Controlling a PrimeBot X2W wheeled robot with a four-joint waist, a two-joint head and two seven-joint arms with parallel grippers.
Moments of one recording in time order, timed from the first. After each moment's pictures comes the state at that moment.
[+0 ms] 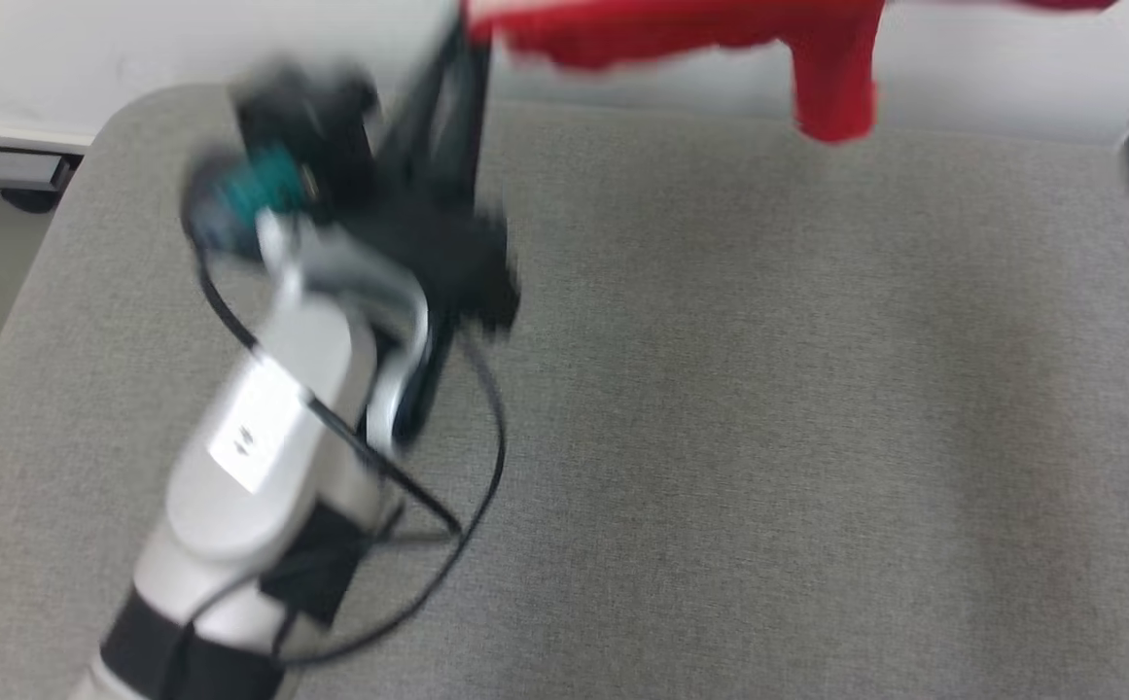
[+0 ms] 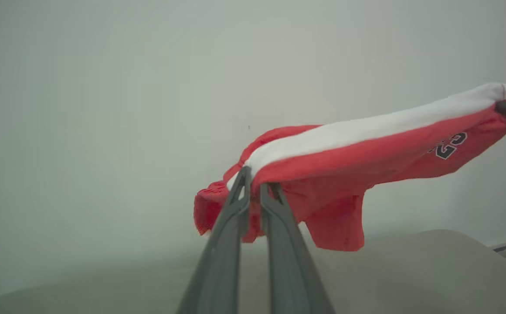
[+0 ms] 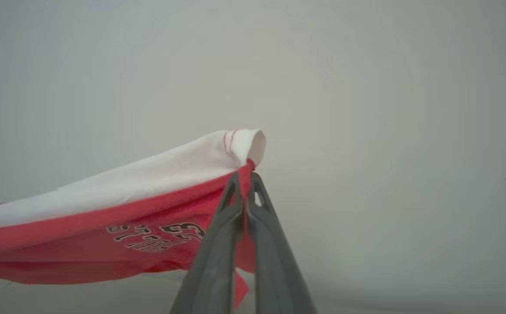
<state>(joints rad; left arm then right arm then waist) -0.91 0.03 -0.50 0.35 -0.38 0.09 -0.04 -0.81 -0.33 -0.03 0.10 0.43 -0.05 0.30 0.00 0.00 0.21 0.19</state>
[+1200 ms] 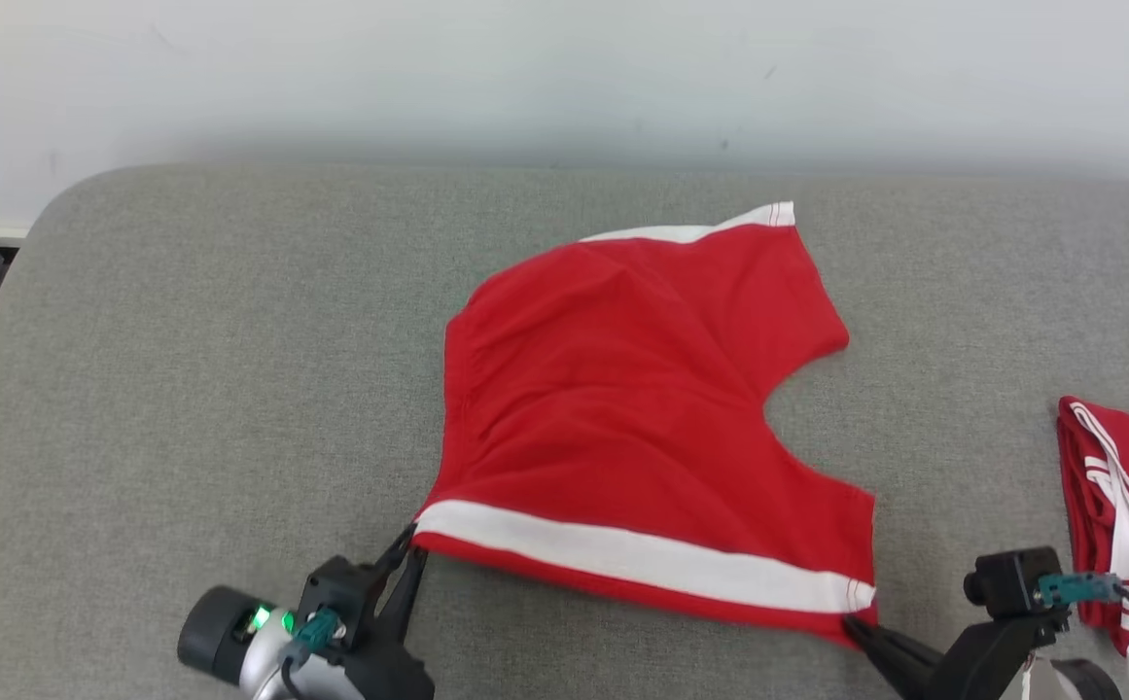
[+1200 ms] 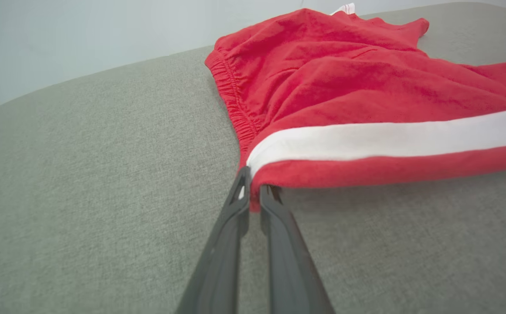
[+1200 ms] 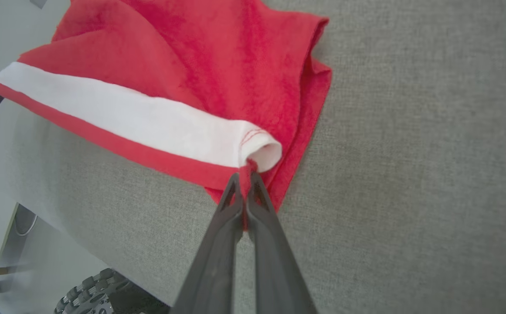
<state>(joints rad) -0.37 0.21 -0.70 0.56 -0.25 0.06 -0.22 0.04 -0.29 0.16 0.06 0.70 0.12 0.46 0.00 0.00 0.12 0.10</state>
